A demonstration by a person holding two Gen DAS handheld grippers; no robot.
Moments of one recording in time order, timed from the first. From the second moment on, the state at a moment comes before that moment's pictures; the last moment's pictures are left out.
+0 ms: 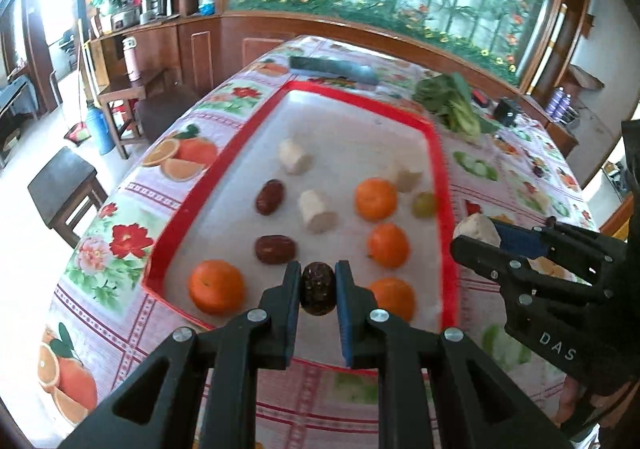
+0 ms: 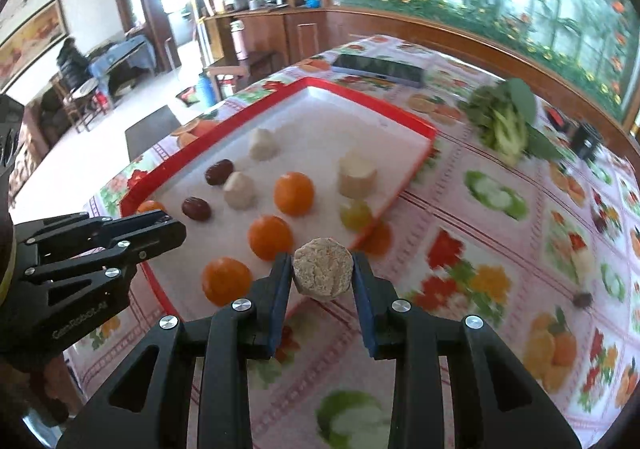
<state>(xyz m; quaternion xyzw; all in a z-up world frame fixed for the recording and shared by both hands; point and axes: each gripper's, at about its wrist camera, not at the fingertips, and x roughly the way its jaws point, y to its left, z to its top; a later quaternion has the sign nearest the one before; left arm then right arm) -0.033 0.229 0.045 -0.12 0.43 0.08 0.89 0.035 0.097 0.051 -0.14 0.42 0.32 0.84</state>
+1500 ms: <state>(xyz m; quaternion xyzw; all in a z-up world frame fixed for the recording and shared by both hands) -0.027 0.219 0.031 -0.10 0.45 0.12 0.88 0.045 0.098 0.041 -0.15 0.44 0.31 0.83</state>
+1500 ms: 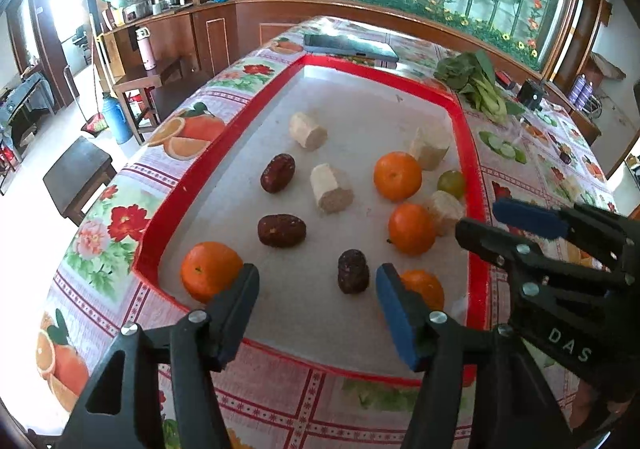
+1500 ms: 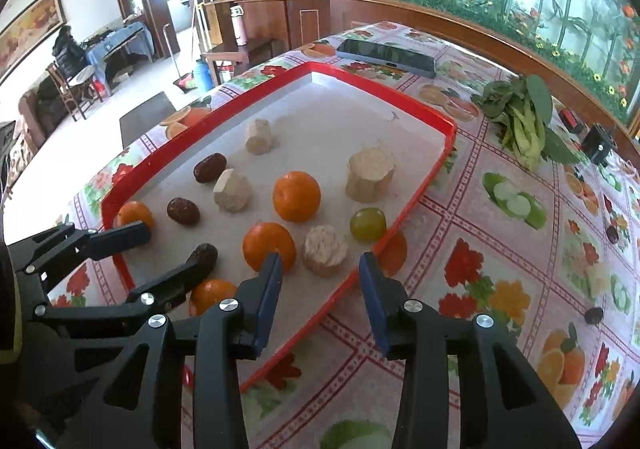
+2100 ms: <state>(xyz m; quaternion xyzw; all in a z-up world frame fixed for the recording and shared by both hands) -0.006 0.122 0.062 -0.04 0.42 0.06 0.90 0.059 -0.021 0.053 -0.09 0.44 0.22 0.87</state>
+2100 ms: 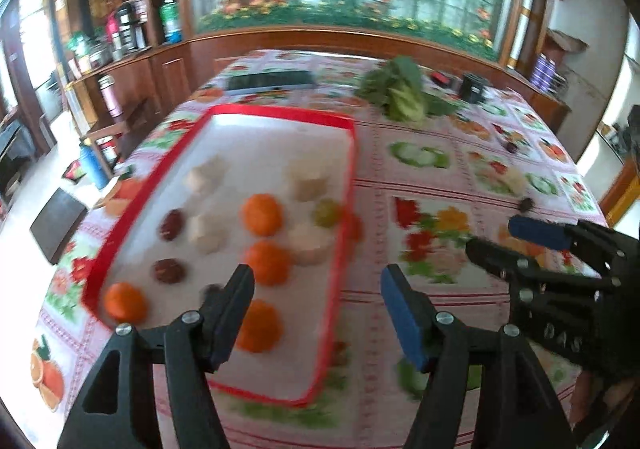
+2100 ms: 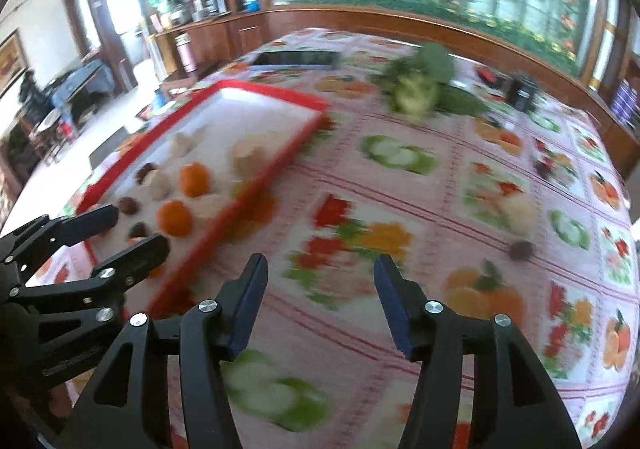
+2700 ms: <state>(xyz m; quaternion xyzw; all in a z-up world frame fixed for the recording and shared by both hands) 0.070 0.035 0.062 -0.01 0.45 0.02 0.89 0.140 -0.150 0.009 -0.01 0.46 0.16 0.87</state>
